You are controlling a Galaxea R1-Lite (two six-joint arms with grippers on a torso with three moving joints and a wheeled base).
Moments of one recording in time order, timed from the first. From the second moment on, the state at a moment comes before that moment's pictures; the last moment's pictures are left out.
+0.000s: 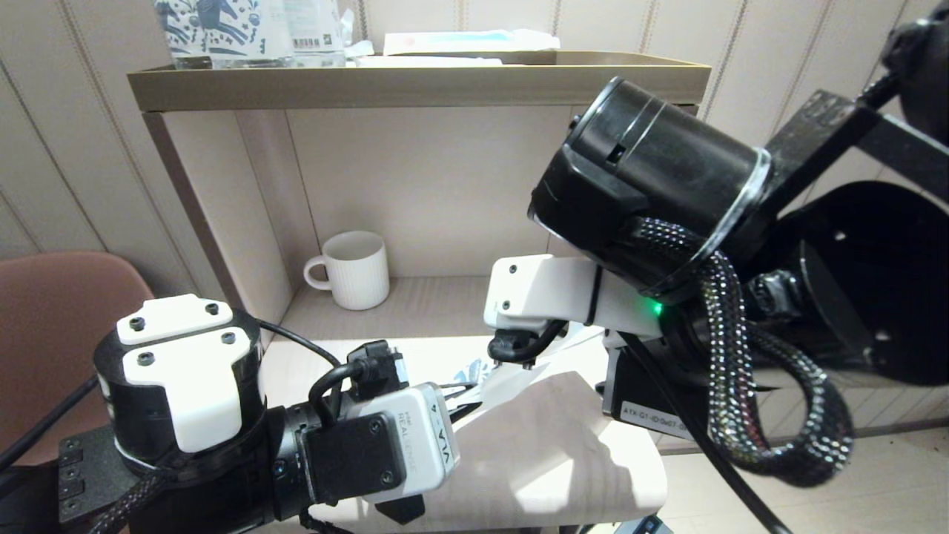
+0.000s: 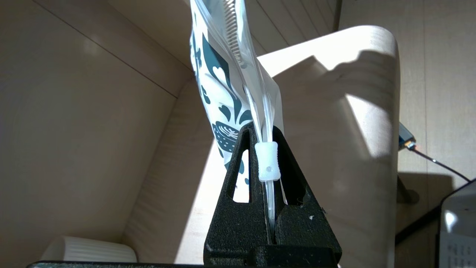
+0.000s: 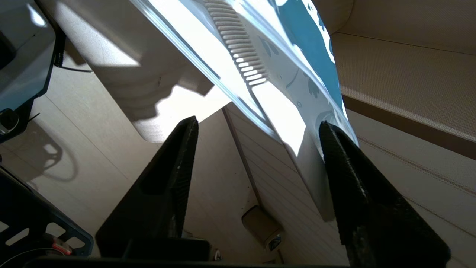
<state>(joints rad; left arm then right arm) -0.88 1.54 -0.57 -0.79 -0.15 0.76 1.01 1.82 -1.96 1.19 -0.60 -0.41</state>
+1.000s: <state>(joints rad) -0.86 1.61 -0.67 -0.84 -0.19 0.47 0.86 1.62 -1.96 1.00 -0.40 -0.32</state>
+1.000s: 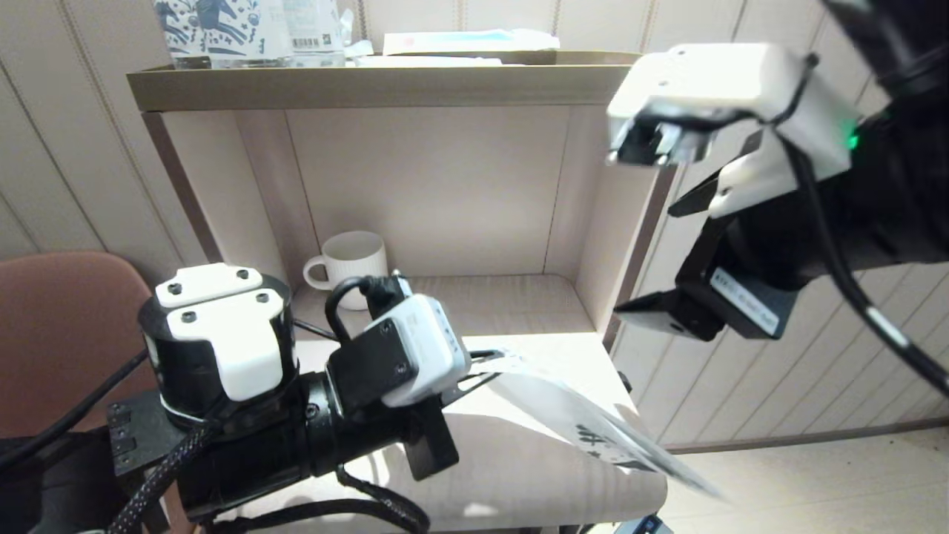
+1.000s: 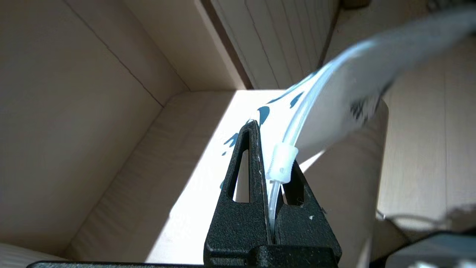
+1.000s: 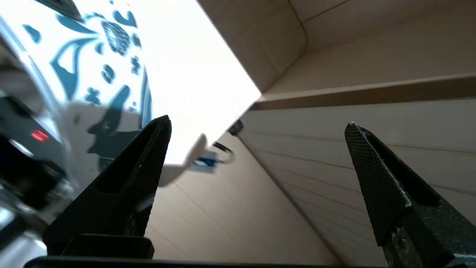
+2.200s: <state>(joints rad) -0.75 1.65 -1.15 -0.09 -0.19 0.13 0.86 1.51 -1.67 0.61 -0.07 0.09</state>
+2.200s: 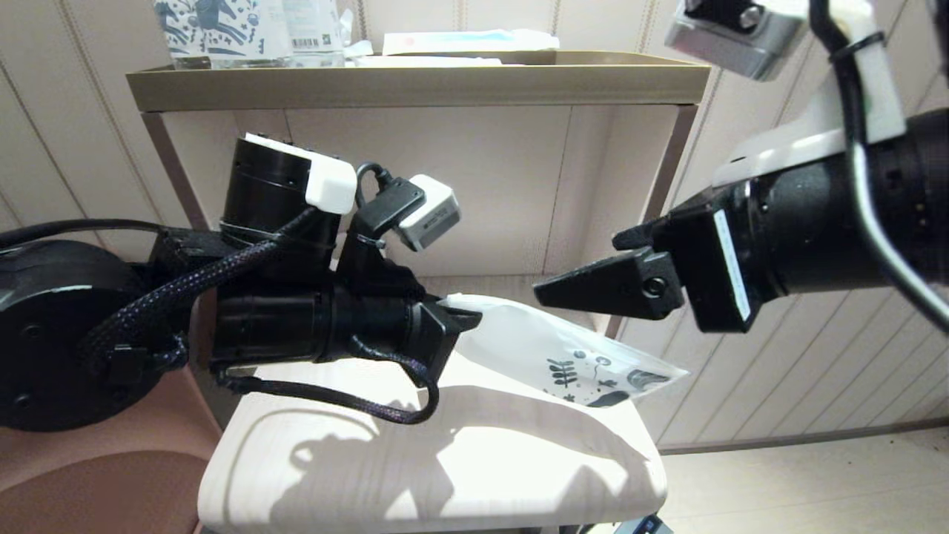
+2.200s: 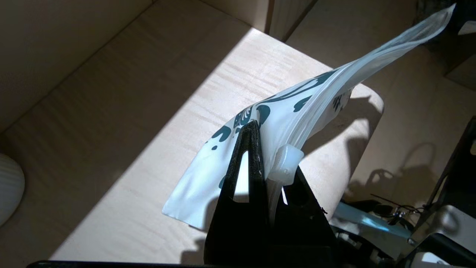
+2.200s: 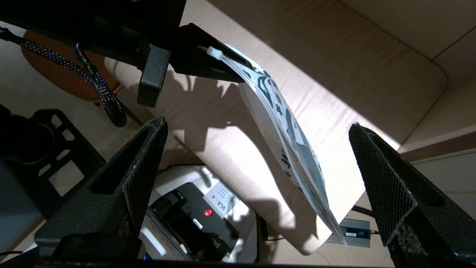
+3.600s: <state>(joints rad) -0.72 1.66 -1.33 0.25 -0.27 0.10 0.82 1.61 -1.73 0.64 0.02 0.07</state>
